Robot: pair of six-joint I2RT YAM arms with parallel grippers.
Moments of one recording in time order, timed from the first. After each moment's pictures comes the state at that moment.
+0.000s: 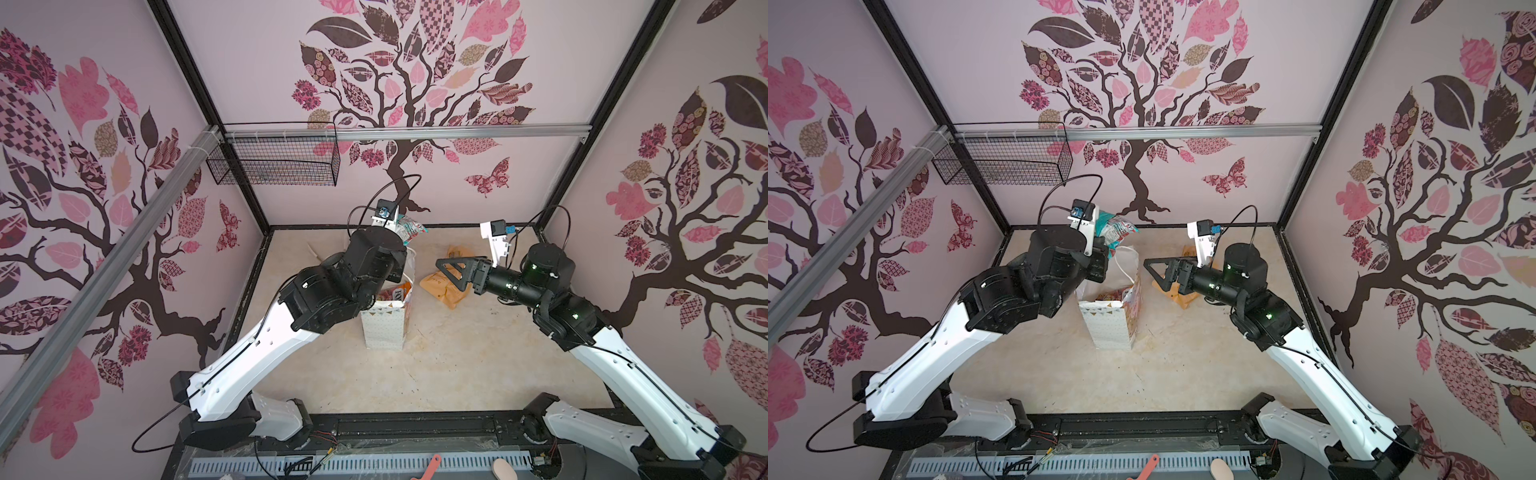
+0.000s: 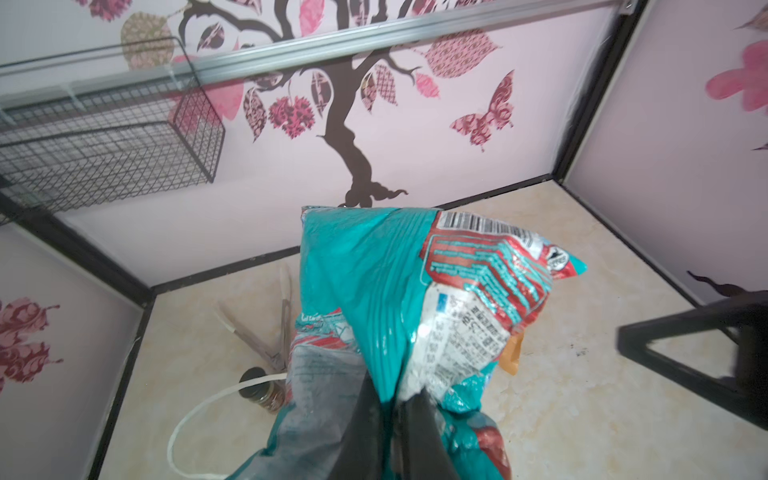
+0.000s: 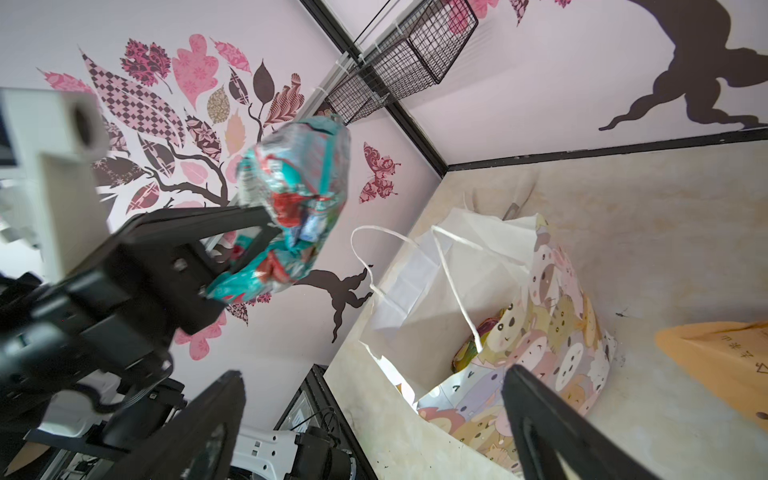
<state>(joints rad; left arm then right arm) -1.01 1.38 1.84 -0.88 -0.69 -0.20 0.56 1.00 1.14 -0.23 -0.43 0.70</state>
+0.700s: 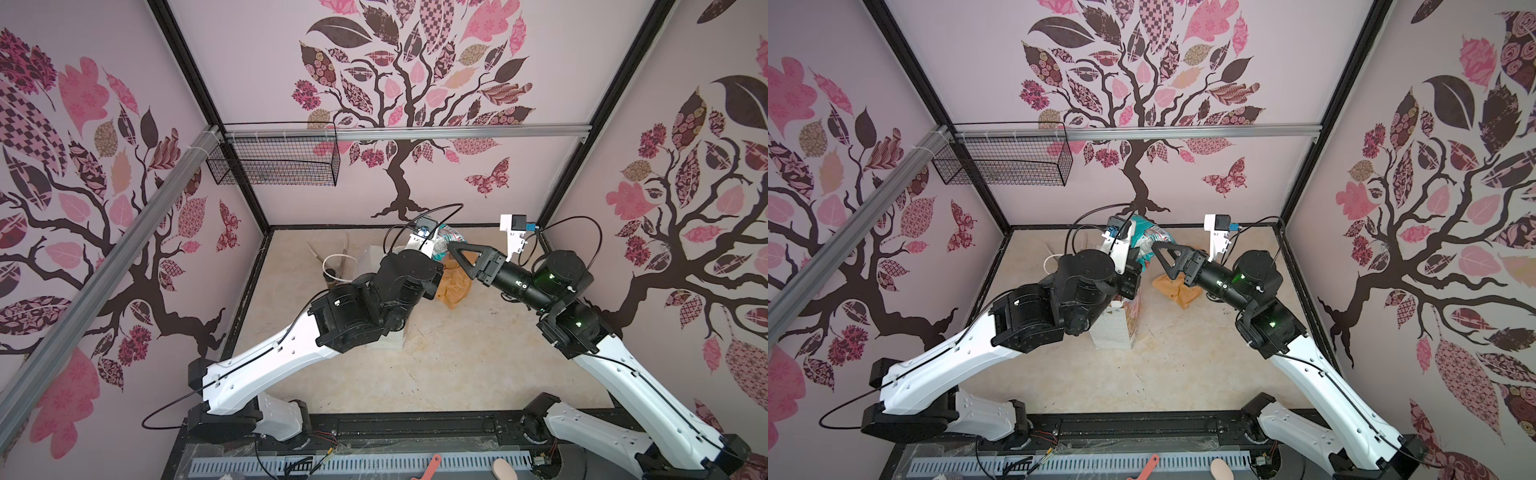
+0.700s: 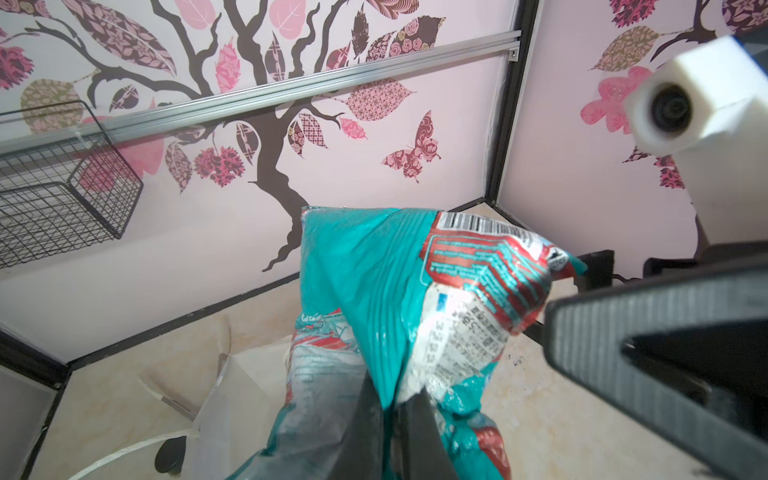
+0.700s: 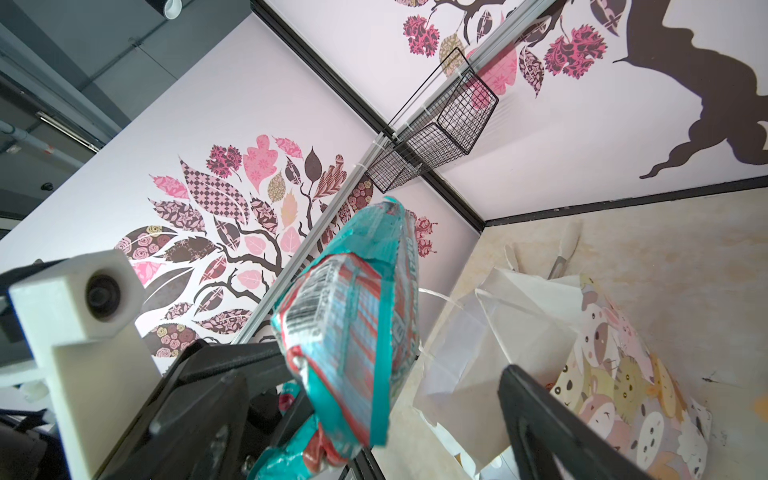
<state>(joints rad) -1.18 1.43 1.78 -0.68 -0.74 -0.16 0.56 0.95 1.09 0.00 -0.36 0.89</state>
